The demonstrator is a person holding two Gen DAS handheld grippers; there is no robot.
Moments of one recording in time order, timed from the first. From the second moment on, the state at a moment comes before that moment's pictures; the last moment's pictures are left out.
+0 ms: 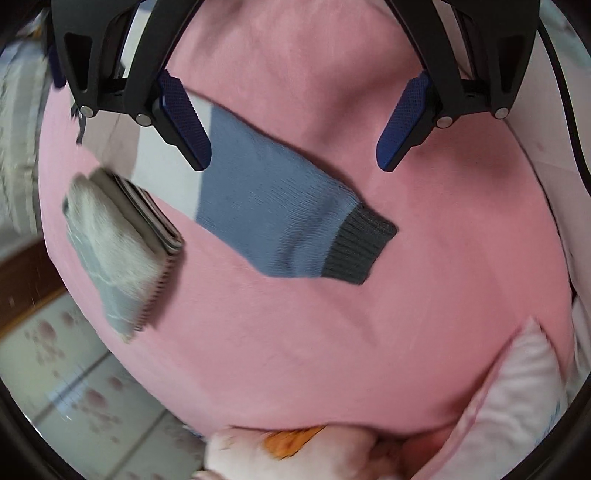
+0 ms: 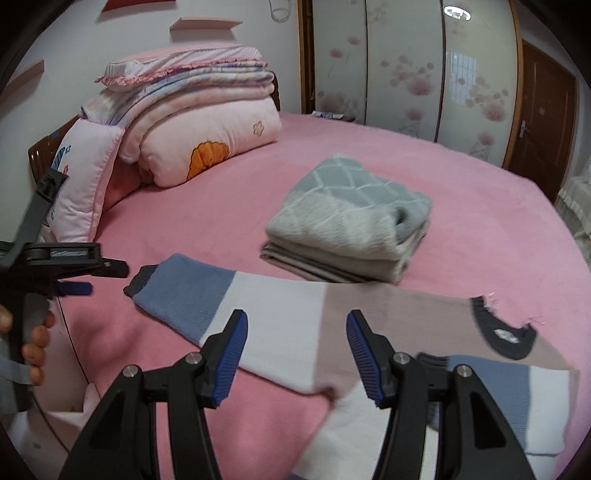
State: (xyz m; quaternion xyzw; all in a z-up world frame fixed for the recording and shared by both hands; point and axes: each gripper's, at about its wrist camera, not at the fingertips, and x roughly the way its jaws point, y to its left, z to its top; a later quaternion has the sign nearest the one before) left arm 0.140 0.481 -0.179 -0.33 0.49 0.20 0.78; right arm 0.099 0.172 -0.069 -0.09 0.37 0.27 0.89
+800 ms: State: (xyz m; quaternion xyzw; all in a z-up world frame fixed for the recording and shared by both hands) left arm 0.170 0.507 -0.251 -0.46 0.47 0.24 0.71; right arm 0.099 0.151 -0.101 -0.08 0.40 0.24 0.88
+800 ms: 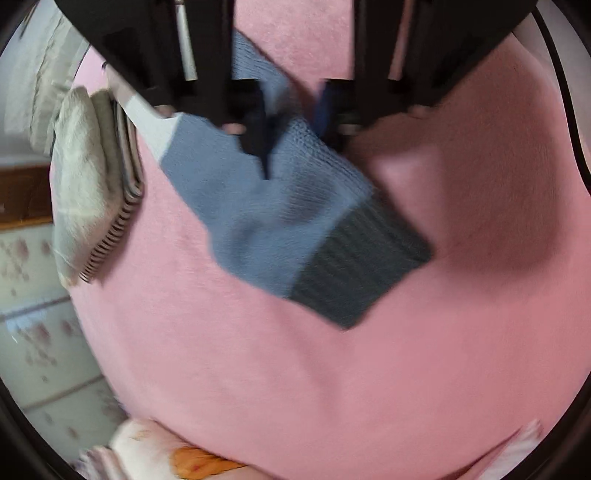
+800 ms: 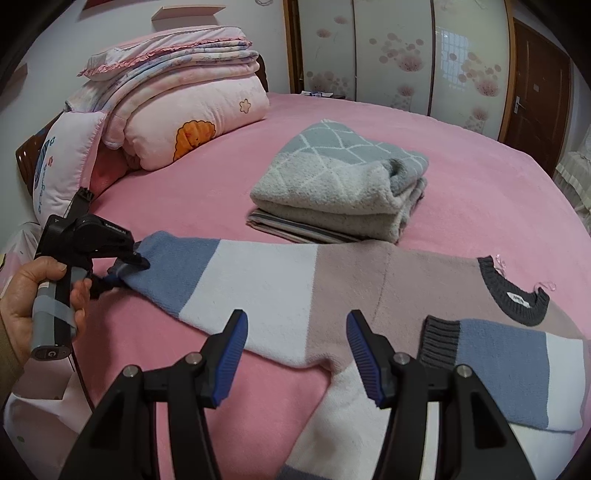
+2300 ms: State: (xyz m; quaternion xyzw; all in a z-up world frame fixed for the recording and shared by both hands) left arm 0.181 0.036 -0.204 -0.08 0.44 -0.12 0.89; right arm 0.093 -0.158 -0.130 0.07 0.44 0.02 0.90
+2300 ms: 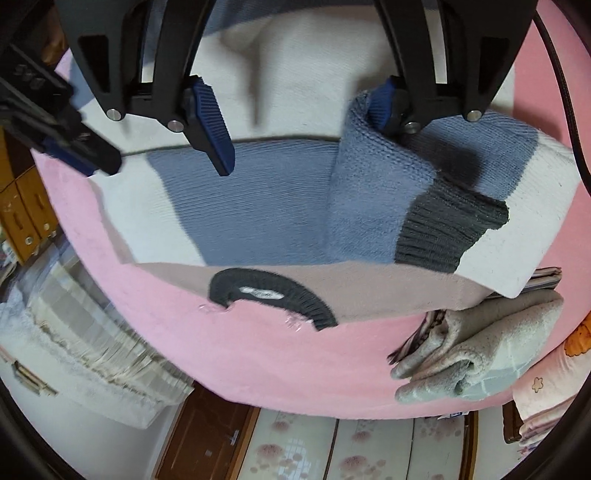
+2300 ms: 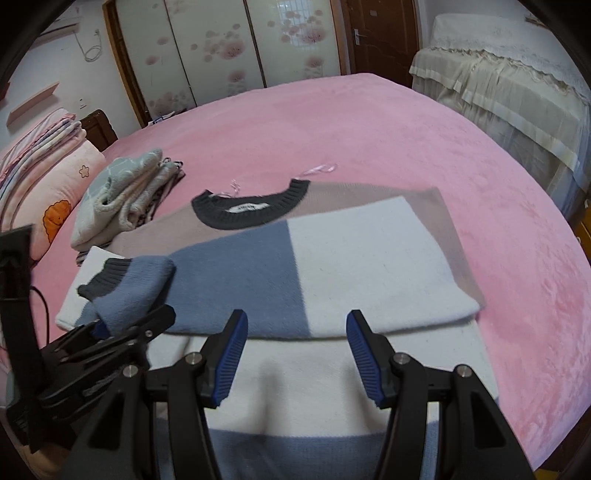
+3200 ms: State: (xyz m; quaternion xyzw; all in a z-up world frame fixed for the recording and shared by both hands) left arm 0.126 -0.062 -0.216 0.20 0.35 -0.25 0.88; right arm 0.087 -0.190 -0.122 0.07 0.42 -0.01 0.90
